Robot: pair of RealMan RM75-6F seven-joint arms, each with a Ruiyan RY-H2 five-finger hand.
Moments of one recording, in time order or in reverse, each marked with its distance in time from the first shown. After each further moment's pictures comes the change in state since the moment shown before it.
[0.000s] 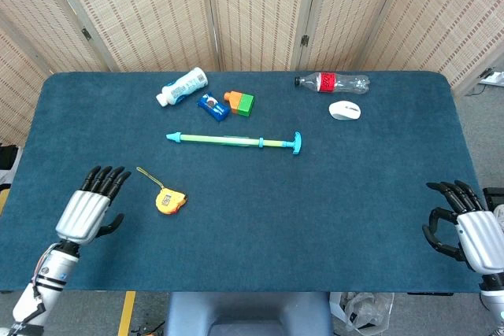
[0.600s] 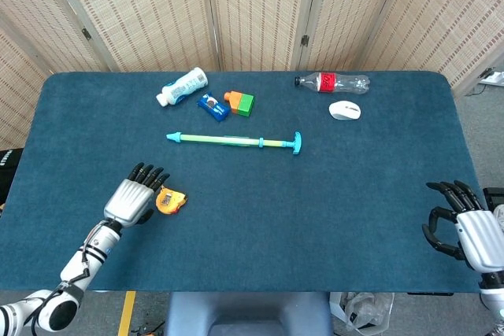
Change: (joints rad) left arm -0.201 -0.154 -0.026 0.113 -0.236 -0.250 0.262; right arm 0.004 -0.010 0.003 0.014 0.010 -0.019 0.017
